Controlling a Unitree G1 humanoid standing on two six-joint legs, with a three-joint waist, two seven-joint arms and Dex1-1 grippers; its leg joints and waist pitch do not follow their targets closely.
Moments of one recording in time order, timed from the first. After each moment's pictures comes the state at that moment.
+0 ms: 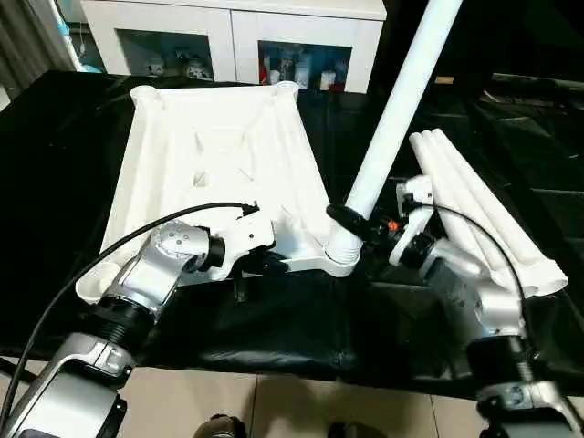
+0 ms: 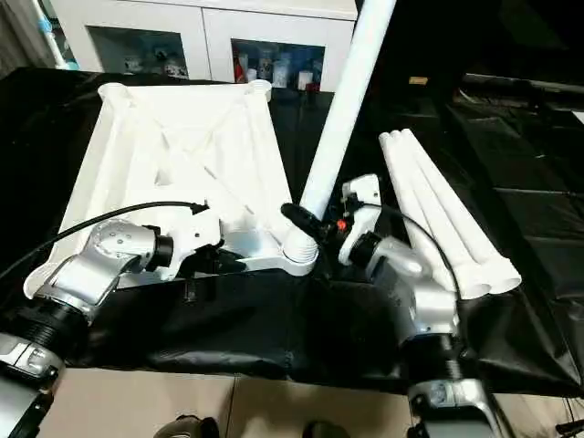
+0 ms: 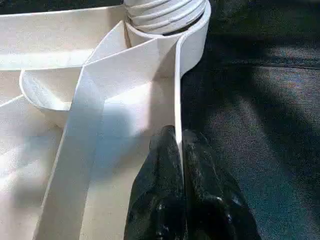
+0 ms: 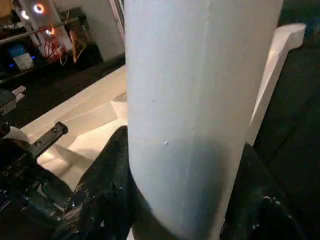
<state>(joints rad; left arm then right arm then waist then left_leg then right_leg) -0.62 0.41 -0.33 0.52 0.05 0.08 -1.11 -0.44 -0.19 -0.03 0.37 0.39 0.21 0.73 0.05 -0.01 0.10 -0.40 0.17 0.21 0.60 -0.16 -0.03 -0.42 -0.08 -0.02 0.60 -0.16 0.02</state>
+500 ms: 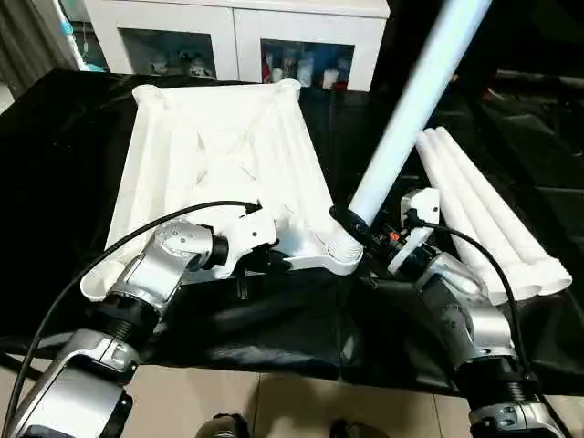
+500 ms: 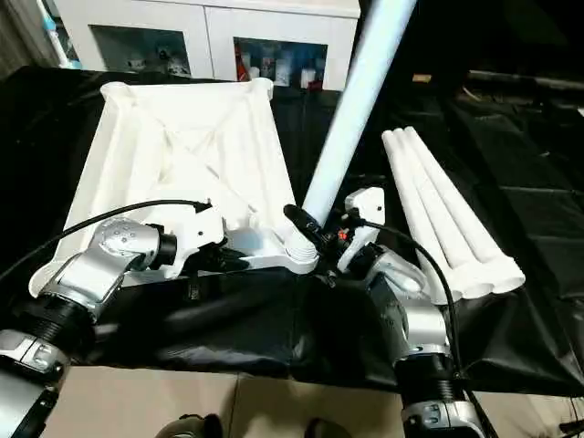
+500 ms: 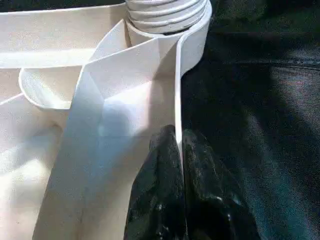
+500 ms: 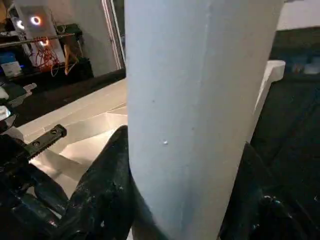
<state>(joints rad) -0.65 0.39 -0.33 0.56 0.05 0.06 -1.10 -0.36 -0.16 -0.02 0.37 0.34 -0.01 0.71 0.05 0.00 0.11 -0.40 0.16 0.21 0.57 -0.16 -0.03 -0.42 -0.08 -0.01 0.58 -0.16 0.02</state>
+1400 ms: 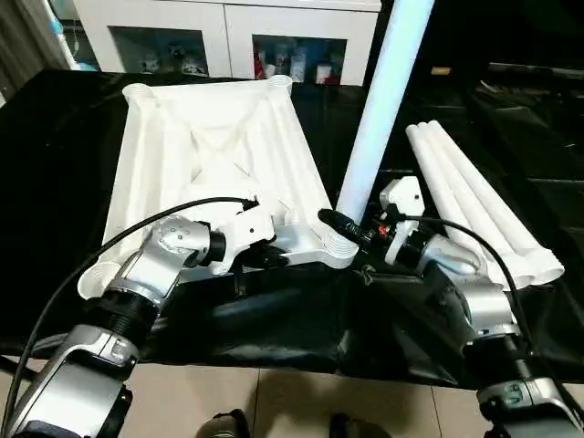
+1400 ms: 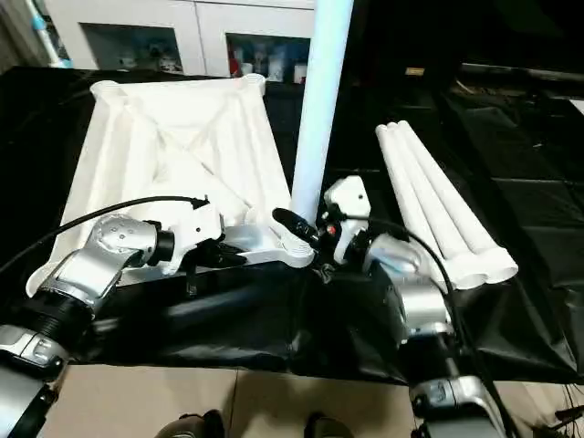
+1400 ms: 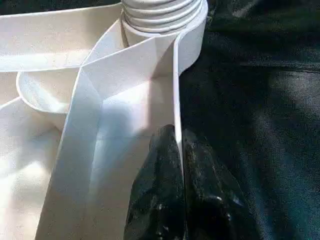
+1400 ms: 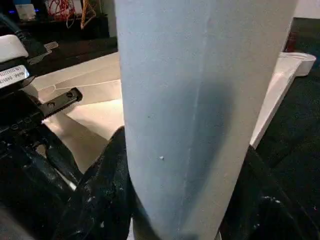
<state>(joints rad) -0.66 0.41 -0.32 0.59 0.06 0.04 -1.10 -0.48 -0.24 0.07 0.41 0.25 0.07 0.78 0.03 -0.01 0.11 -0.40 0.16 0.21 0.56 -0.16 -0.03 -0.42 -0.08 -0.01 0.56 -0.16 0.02</state>
